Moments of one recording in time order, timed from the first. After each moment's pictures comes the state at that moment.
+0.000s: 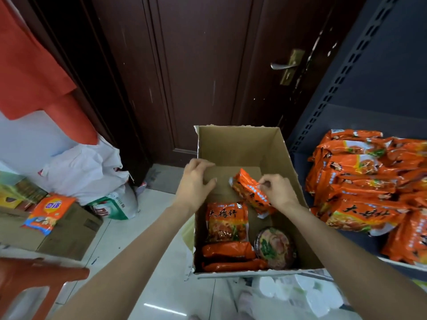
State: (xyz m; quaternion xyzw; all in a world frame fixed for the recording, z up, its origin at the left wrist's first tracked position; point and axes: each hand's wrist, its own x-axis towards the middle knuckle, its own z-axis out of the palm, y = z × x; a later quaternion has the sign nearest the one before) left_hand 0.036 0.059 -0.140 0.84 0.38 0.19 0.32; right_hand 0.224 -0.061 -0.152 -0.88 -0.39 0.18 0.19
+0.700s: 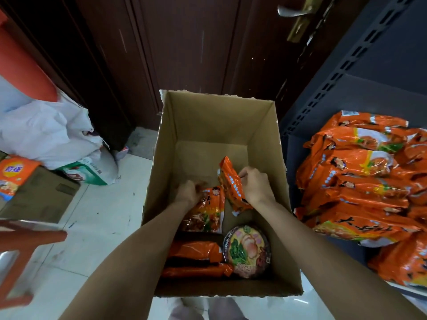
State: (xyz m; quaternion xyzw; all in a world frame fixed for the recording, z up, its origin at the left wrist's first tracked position) left_hand 0.123 0.048 -0.273 0.74 0.50 -0.10 0.45; right_hand 0.263 -0.044 -0.202 -0.88 -0.37 0.27 0.14
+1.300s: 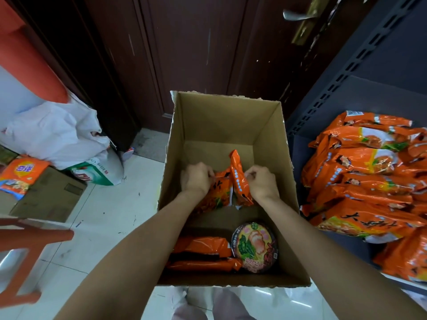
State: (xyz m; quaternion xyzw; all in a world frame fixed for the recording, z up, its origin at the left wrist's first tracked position) left_hand 0.133 0.056 -0.232 0.79 0.52 -0.03 0.32; right_hand 0.254 -0.043 -0.203 -0.89 -0.30 0.28 0.21
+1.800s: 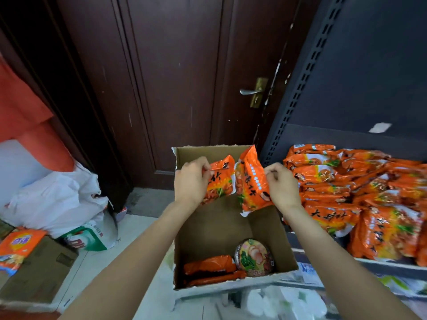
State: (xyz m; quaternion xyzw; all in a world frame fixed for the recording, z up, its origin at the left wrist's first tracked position) left_hand 0.087 0.042 -0.081 0.85 0.37 0.26 0.26; right_hand 0.231 -0.099 -0.070 -0.85 -0.31 0.07 0.42
